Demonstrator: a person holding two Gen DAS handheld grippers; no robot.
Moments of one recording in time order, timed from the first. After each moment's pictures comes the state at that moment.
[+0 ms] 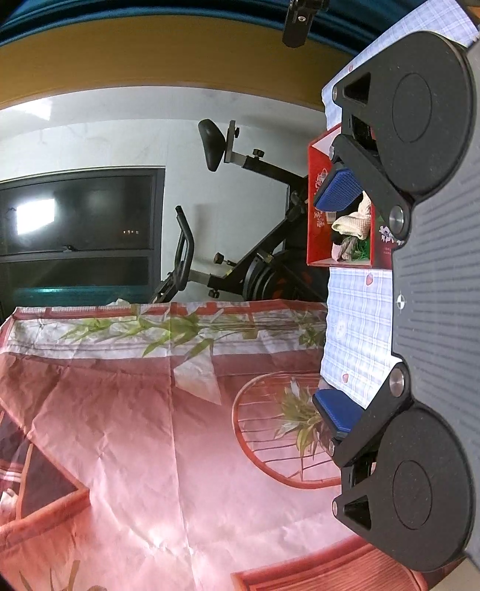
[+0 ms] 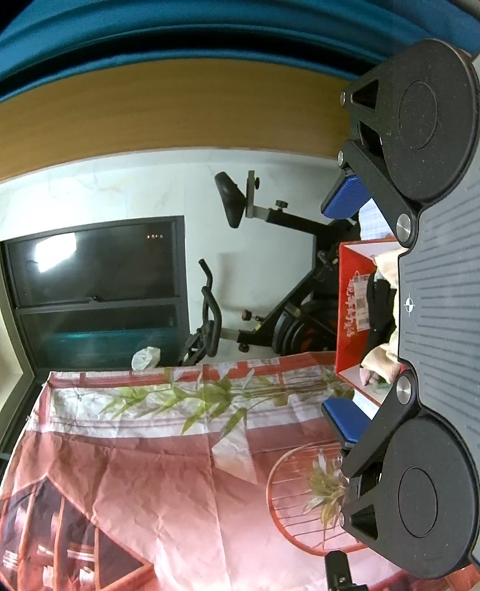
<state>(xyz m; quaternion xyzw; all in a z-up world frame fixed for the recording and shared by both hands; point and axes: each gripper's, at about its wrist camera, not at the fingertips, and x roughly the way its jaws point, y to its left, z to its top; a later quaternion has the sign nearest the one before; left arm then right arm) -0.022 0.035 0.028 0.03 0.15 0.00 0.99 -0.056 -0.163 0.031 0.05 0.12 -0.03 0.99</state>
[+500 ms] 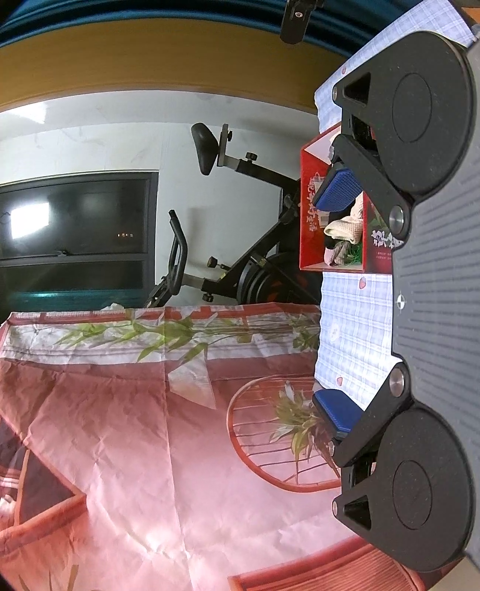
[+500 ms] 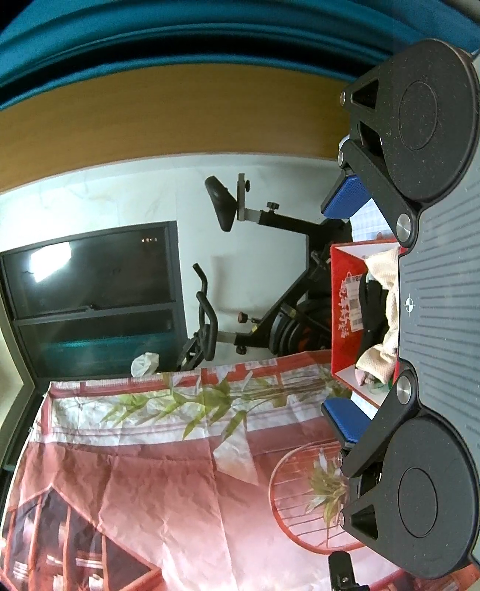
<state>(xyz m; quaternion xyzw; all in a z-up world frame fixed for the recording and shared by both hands) -0.023 0.031 0.023 0.03 0.16 0.00 0.99 -0.062 -0.174 0.021 0.07 0.12 -0.03 0.99</state>
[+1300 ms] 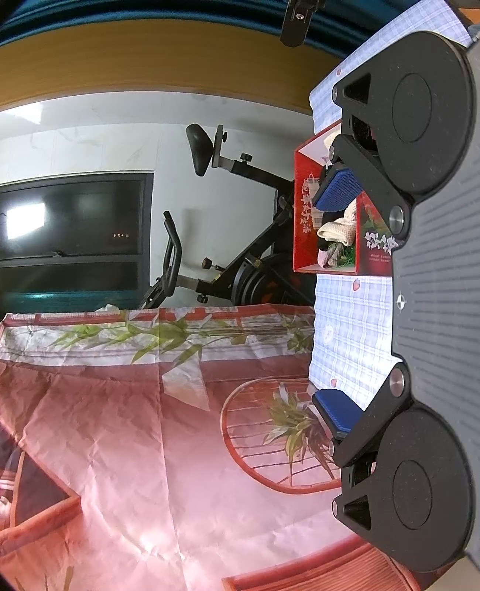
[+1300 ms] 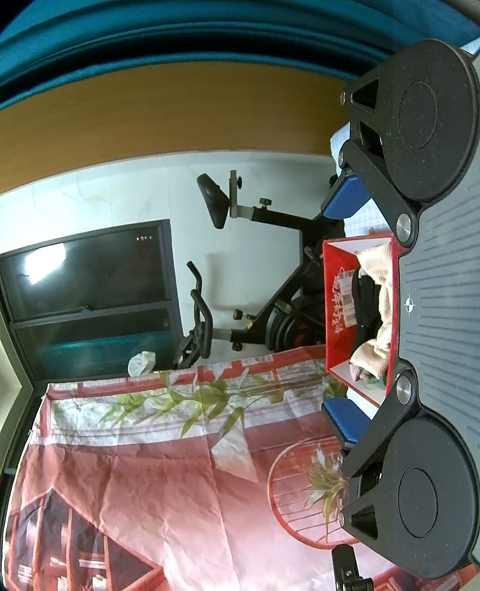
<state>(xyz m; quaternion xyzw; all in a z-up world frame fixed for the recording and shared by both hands) -0.020 0.035 0.022 0.04 0.17 -0.01 0.99 -0.066 -0.173 0.014 0.08 0.12 -0.02 0.99</state>
